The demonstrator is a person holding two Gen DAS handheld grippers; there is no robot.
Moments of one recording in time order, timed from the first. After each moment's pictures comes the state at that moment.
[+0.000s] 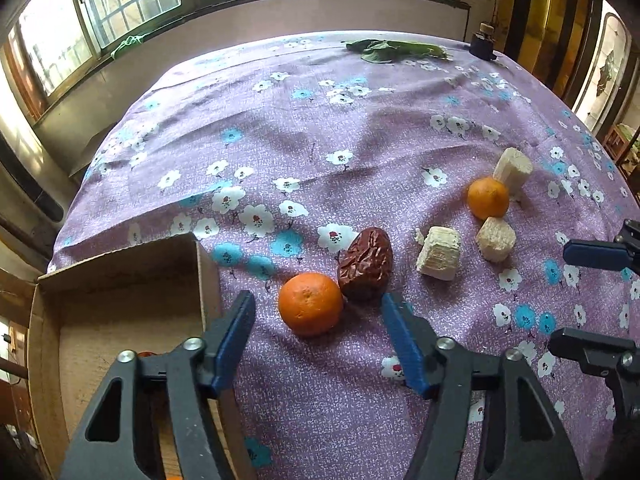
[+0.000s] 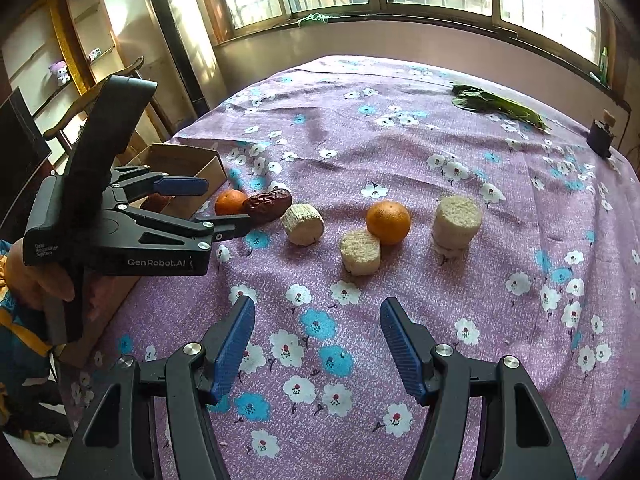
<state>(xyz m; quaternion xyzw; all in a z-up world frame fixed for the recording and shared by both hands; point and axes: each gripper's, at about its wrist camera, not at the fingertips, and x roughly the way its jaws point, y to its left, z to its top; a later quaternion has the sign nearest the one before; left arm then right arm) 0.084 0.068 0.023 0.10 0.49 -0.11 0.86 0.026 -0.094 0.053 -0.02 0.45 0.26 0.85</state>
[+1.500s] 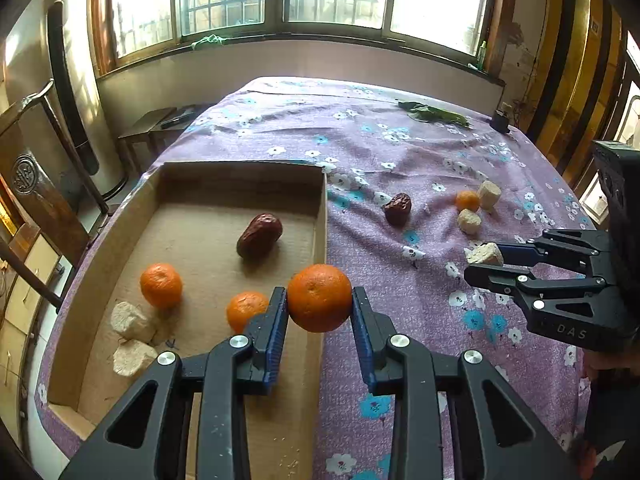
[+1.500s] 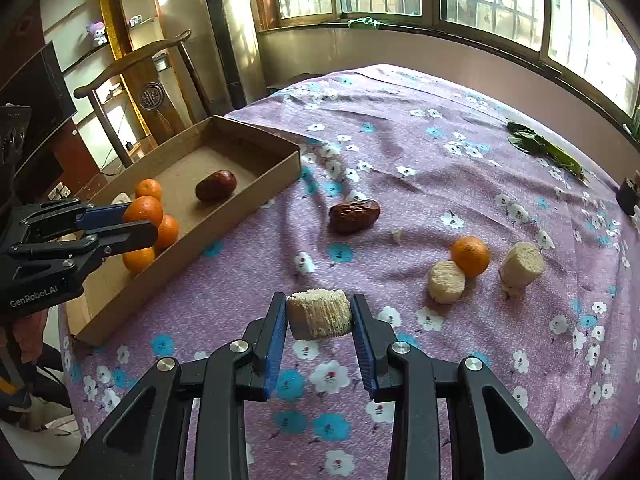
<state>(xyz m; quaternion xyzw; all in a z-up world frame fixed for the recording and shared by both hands) -0.055 0.144 0.076 -0.02 0.42 -0.03 0.91 -0.001 -0.030 0.066 -0.08 0.43 0.31 0.84</state>
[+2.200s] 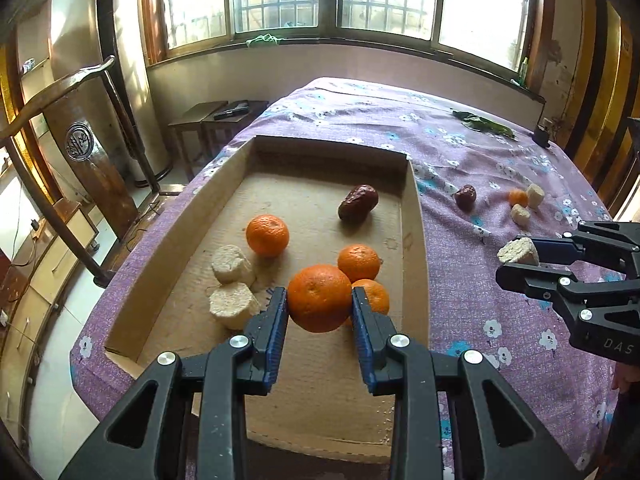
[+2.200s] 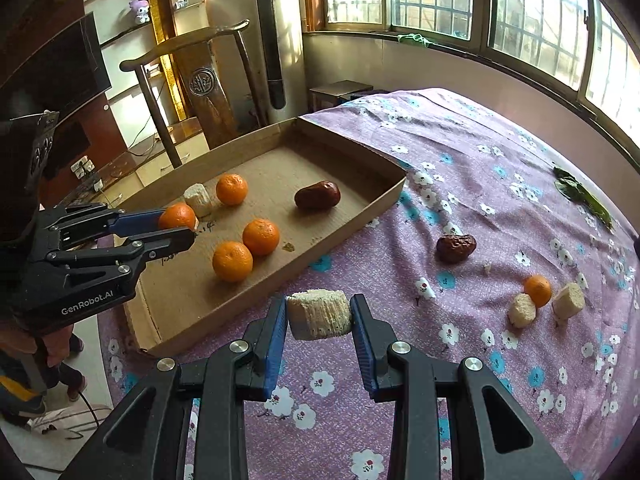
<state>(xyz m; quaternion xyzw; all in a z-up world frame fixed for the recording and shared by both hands) -0.103 0.207 0.071 -0.03 0.40 0.05 0.91 -0.051 0.046 0.087 -0.12 0.41 0.36 0.83</state>
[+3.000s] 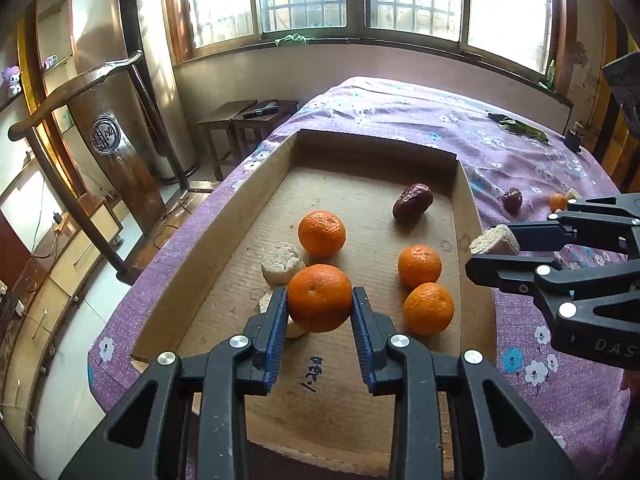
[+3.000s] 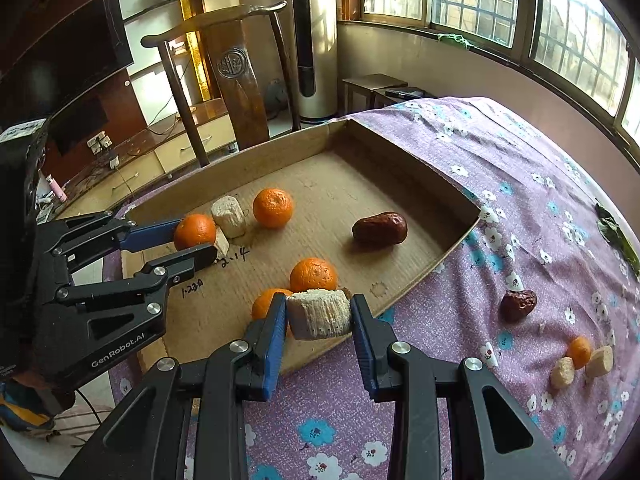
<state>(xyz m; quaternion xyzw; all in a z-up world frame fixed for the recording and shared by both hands) -0.094 0.231 0.056 -0.02 0.40 0.09 0.91 -0.031 0.119 0.080 -0.16 0.42 0.40 0.80</state>
